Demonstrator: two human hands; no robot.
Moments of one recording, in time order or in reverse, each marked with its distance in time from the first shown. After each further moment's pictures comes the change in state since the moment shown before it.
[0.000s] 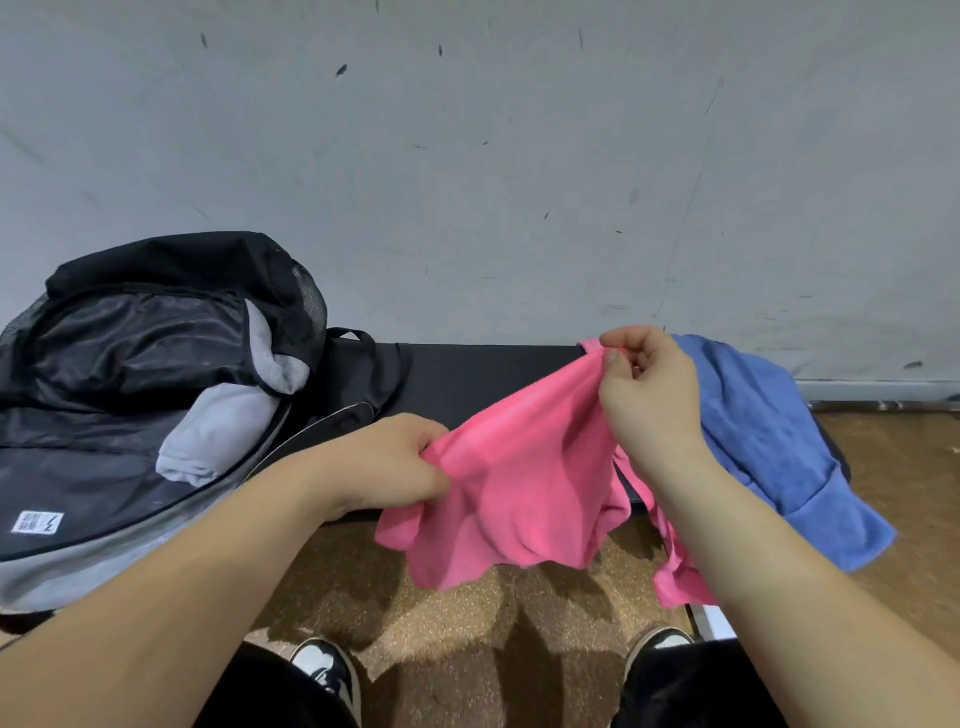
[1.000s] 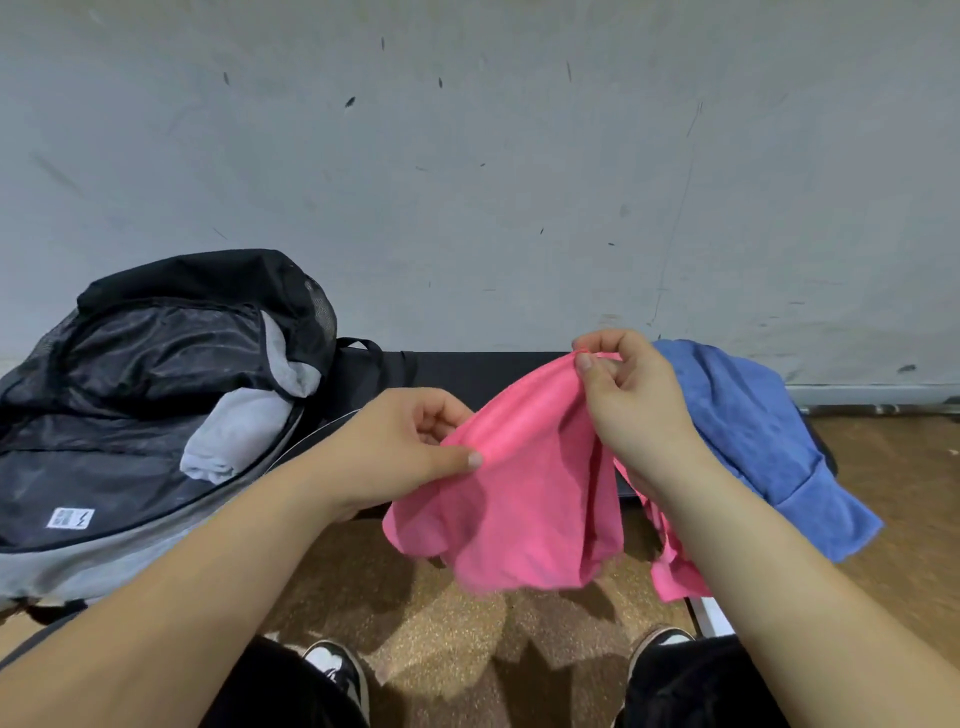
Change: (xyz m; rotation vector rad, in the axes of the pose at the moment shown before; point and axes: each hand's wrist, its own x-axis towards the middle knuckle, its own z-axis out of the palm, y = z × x) left_hand -0.036 0.014 0.002 -0.372 0.146 0.223; right_hand -0.035 -0.033 -0.015 0.119 -0.203 -0.018
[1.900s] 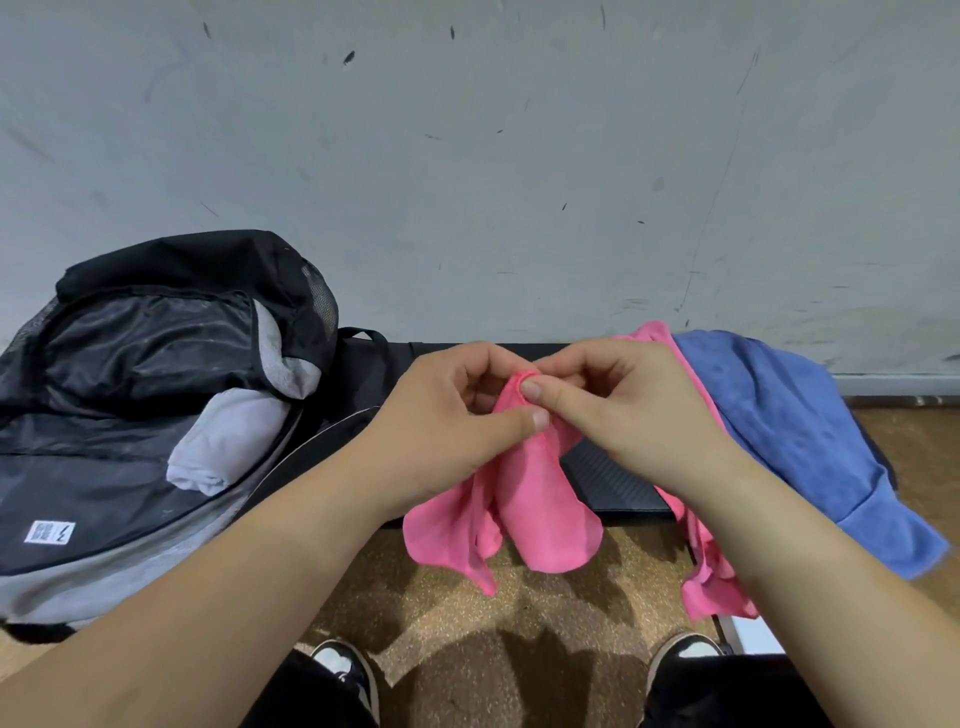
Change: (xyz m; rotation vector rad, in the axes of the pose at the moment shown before) left_hand 0.037 0.015 0.013 -0.166 0.094 0.168; right_hand 0.022 -0.005 0.019 -0.073 -0.360 -0.166
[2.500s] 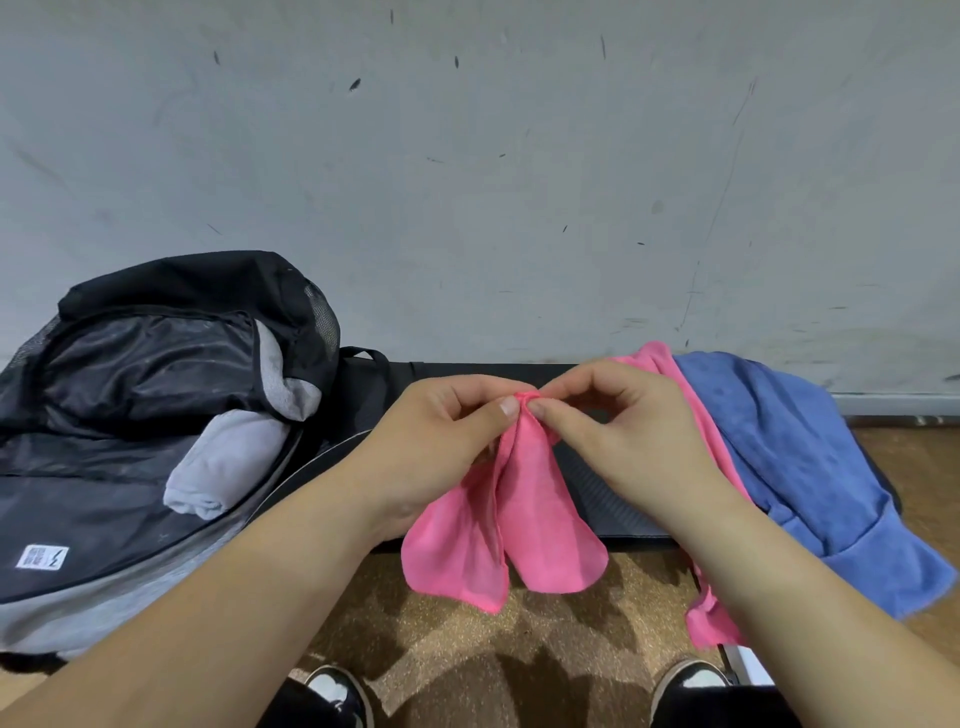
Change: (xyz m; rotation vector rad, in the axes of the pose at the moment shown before) left_hand 0.013 -0.012 -0.004 -0.258 -0.012 -0.168; right_hand 0.005 0.014 0.003 -0.031 0.120 -0.073
